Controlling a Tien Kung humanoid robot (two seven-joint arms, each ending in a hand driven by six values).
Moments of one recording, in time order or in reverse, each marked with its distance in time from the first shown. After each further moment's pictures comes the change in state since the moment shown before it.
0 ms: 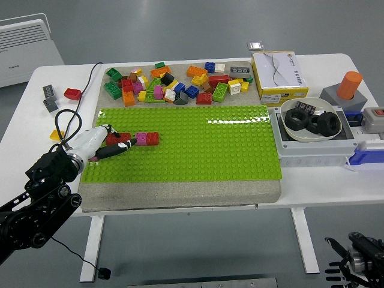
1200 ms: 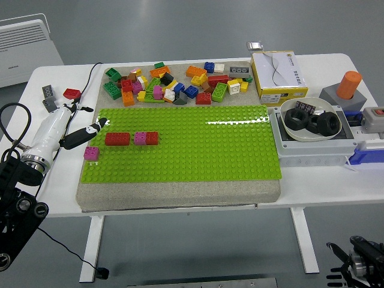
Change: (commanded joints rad) left arm 0.262 0.096 -0.246 -0.308 -0.118 0.217 -0.186; right arm -0.012 -0.003 -0.027 -0.017 0.036 0.000 0.000
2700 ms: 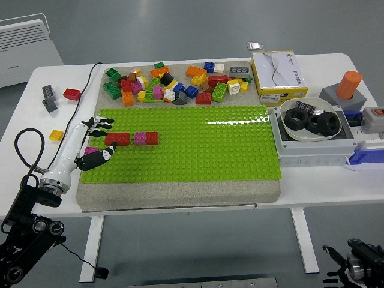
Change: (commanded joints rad) left arm 0.036 -0.038 0.098 0.063 -0.188 0.157 -0.224; right arm -0.003 0.002 -0.034 0.001 0.040 -0.001 0.000
